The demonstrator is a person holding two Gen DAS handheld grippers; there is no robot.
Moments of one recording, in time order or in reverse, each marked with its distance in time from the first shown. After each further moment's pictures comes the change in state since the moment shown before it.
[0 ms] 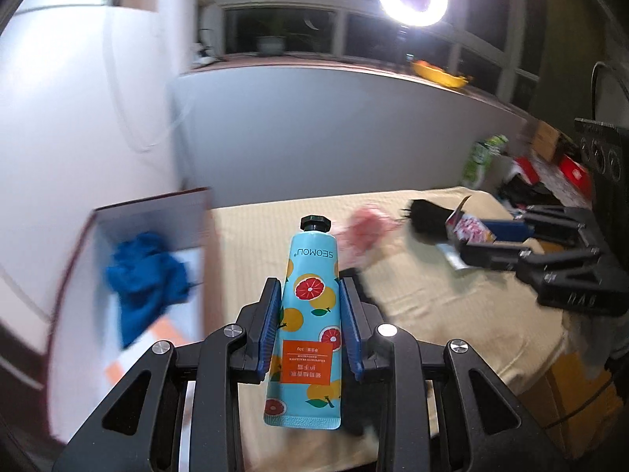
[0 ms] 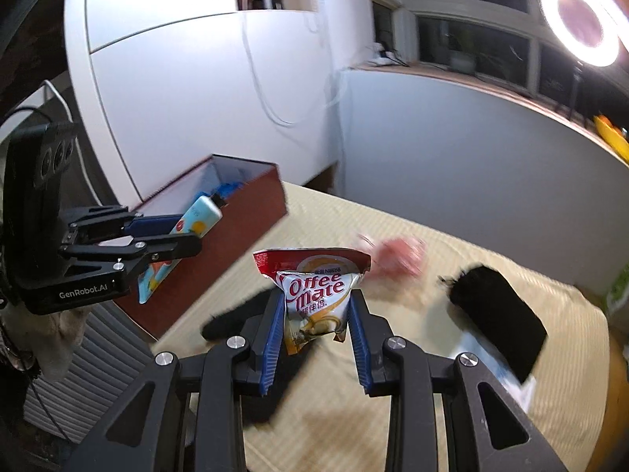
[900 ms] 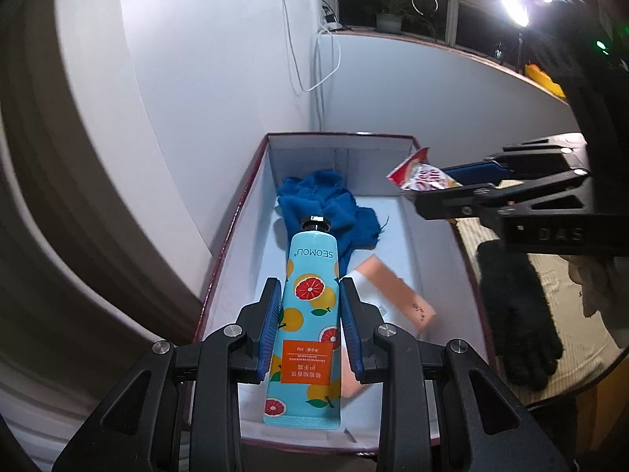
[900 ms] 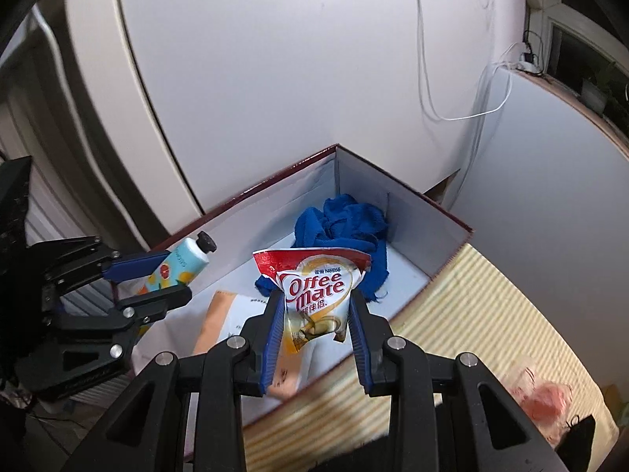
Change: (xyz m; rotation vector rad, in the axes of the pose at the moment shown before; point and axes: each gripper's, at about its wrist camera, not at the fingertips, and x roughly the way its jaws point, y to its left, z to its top) left arm -0.008 0.139 -0.049 -0.155 0.093 0.281; right arm 0.167 0.147 0.107 -0.246 0.200 0.177
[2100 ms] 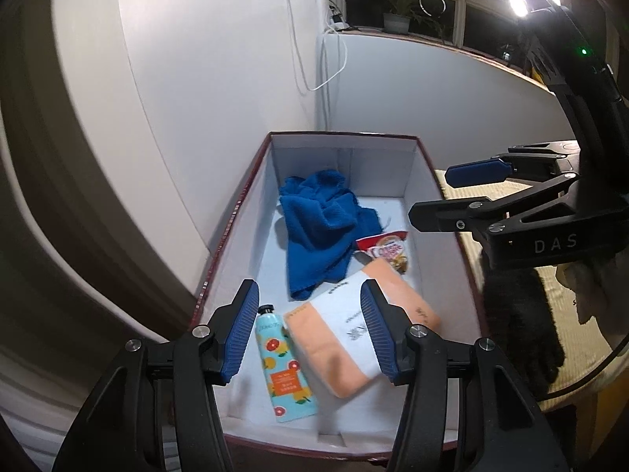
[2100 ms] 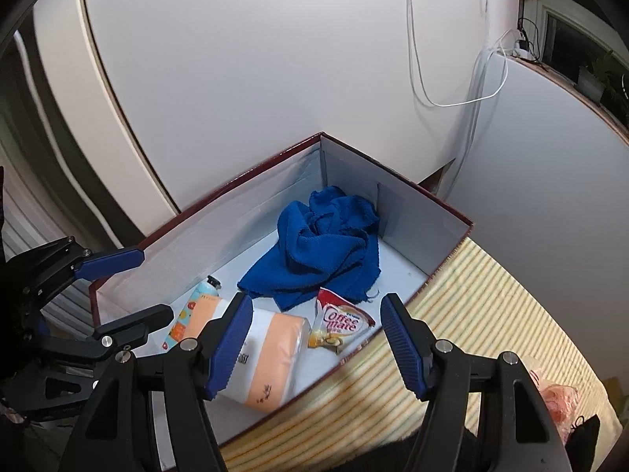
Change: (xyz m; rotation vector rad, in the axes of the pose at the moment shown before) left arm -0.002 -0.006 0.001 -0.020 -0.008 0.012; right arm 0.007 -0.013 -0.001 0.029 0.030 -0.019
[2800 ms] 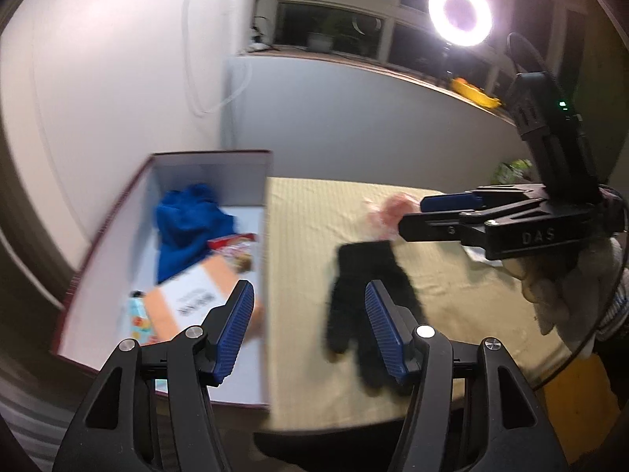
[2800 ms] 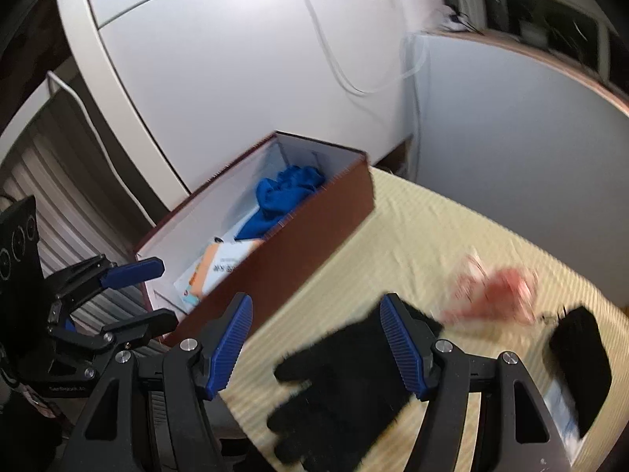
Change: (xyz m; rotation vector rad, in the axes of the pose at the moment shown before) left arm -0.051 -0.102 -0.019 0.035 -0.058 -0.272; right arm -0.111 -0.049 -0.091 0.193 -0.057 0.050
